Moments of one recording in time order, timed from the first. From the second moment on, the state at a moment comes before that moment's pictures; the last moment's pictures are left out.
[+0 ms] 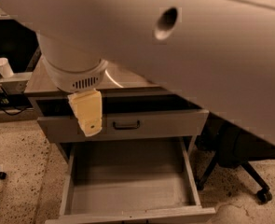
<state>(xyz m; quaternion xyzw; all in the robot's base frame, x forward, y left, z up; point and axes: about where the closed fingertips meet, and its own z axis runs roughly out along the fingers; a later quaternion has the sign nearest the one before) 0.437 0.115 0.959 -0.82 0.50 -0.11 0.24</state>
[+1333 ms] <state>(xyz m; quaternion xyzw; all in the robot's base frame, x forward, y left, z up) 0.543 0.113 0.887 -0.84 0.42 0.01 0.34</state>
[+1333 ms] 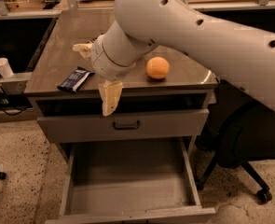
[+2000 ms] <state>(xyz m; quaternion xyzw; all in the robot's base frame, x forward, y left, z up) 0.573 0.112 0.871 -0.85 0.42 0.03 0.31</state>
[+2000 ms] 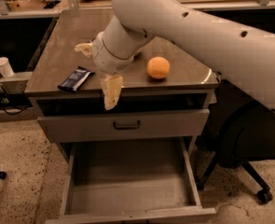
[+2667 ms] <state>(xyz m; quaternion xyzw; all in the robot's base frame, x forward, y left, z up) 0.599 0.135 0.828 -0.85 0.41 0.06 0.31</state>
